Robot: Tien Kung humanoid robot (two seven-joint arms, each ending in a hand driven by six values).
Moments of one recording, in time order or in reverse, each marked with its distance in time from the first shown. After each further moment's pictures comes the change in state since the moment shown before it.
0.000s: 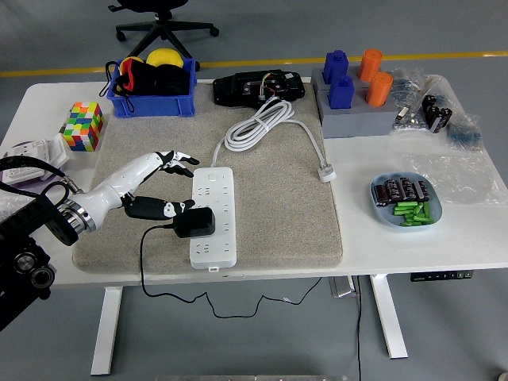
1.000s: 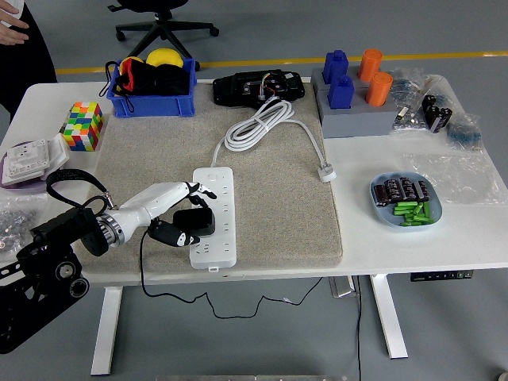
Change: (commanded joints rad) left arm -0.096 -0.046 0.158 0.143 0.124 0.028 0.042; right arm 0.003 -0.009 -0.026 0.002 0.009 0.000 0.000
